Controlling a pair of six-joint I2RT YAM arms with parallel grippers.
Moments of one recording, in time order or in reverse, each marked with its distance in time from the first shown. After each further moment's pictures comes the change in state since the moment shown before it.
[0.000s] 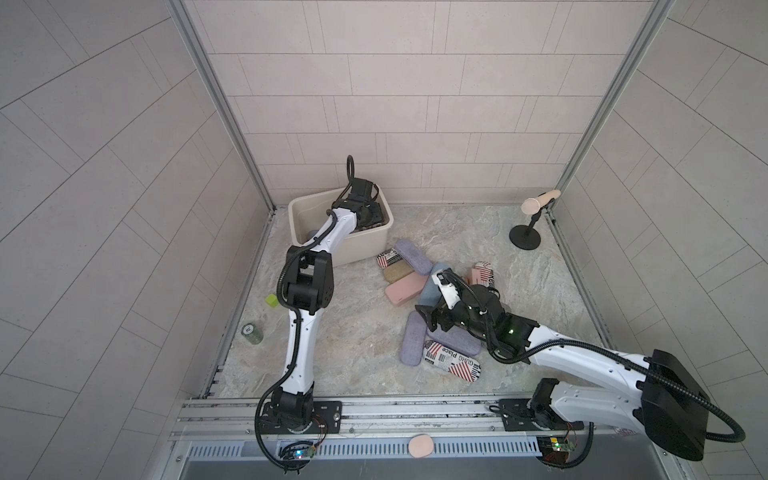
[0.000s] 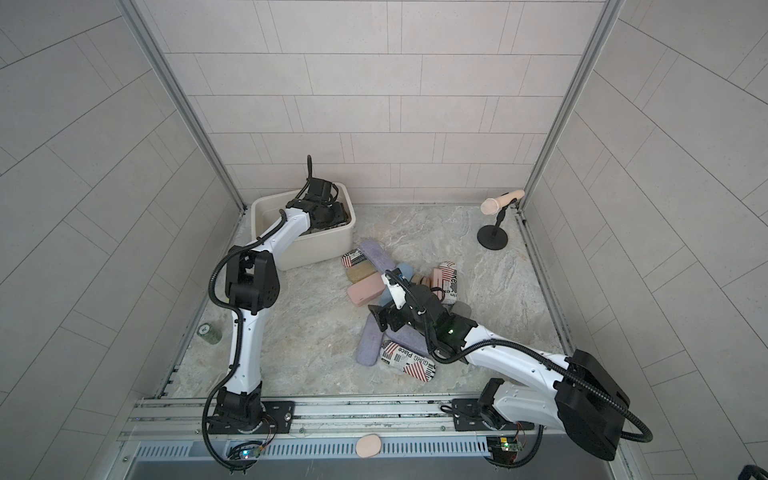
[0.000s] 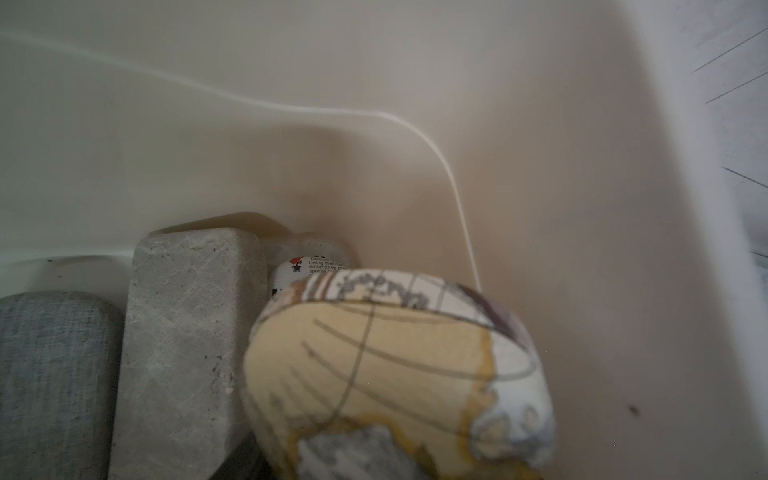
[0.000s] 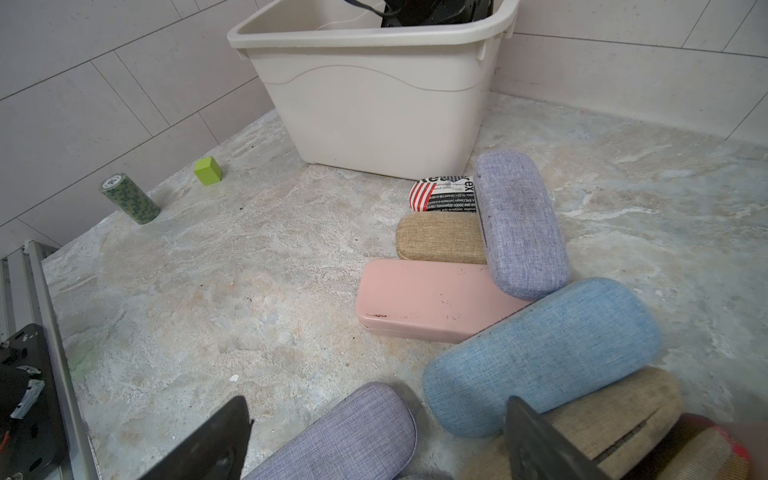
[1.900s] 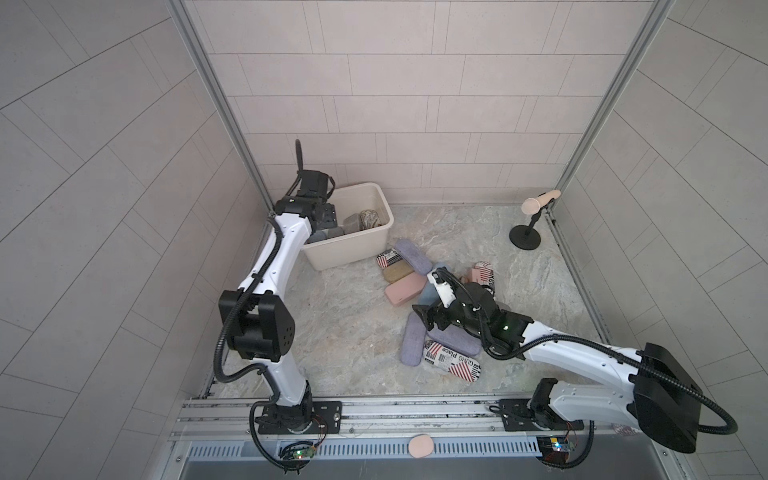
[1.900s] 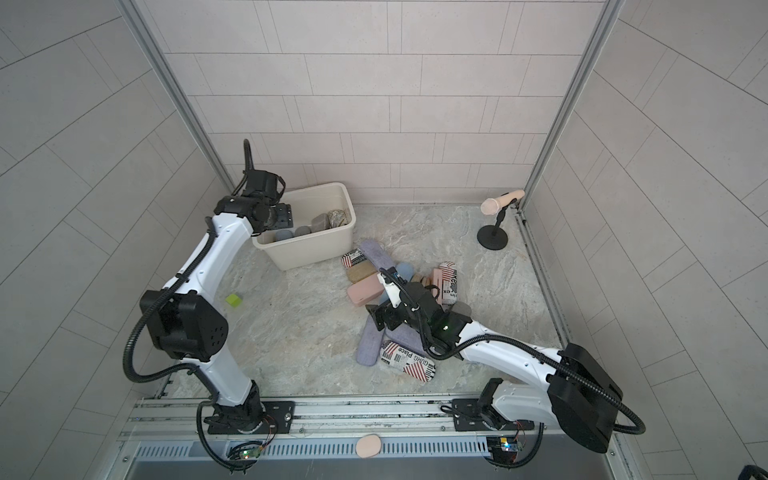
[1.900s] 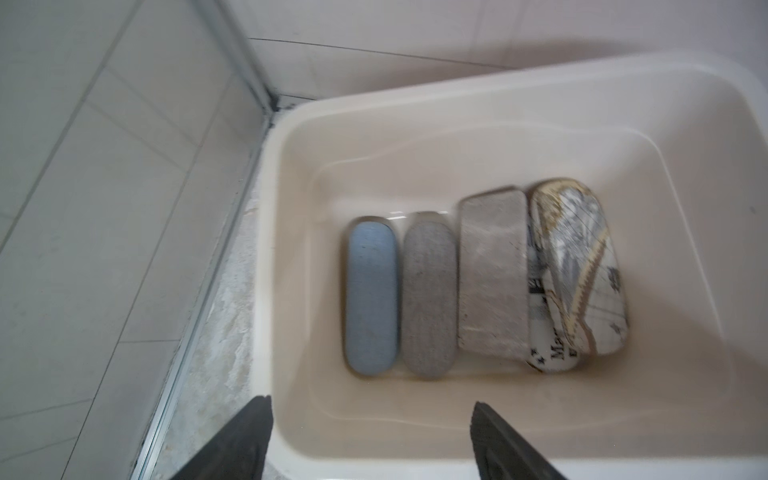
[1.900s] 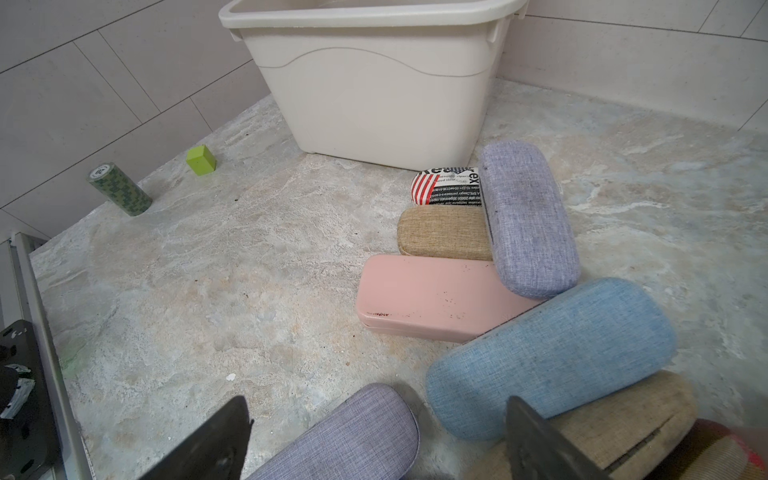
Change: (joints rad) left arm 0.175 -0.587 -0.338 -0.290 -0.351 0.220; right arm 0.008 0.049 0.044 -0.028 0.006 0.000
